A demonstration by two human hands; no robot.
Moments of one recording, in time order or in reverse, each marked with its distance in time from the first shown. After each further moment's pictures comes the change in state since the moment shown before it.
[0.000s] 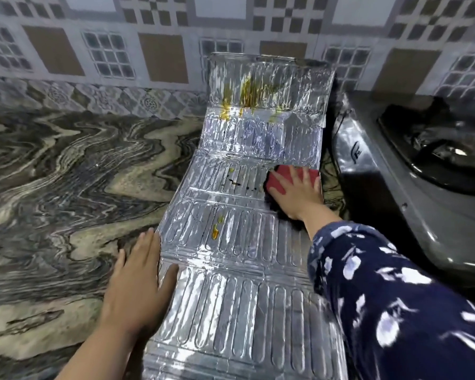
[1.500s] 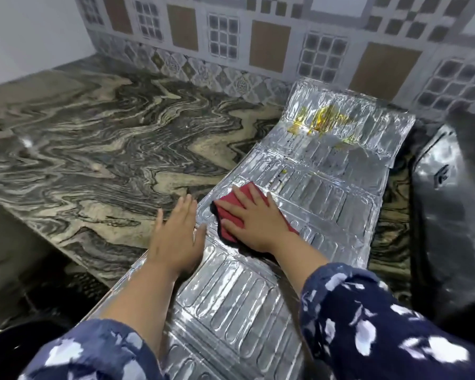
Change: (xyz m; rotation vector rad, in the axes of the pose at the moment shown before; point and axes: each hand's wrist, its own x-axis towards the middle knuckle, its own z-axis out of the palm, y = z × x) left_hand -0.038 0.001 -0.003 -0.006 0.032 -0.262; right_hand -0.094 -0.140 0.039 -0.092 -0.096 -0.802
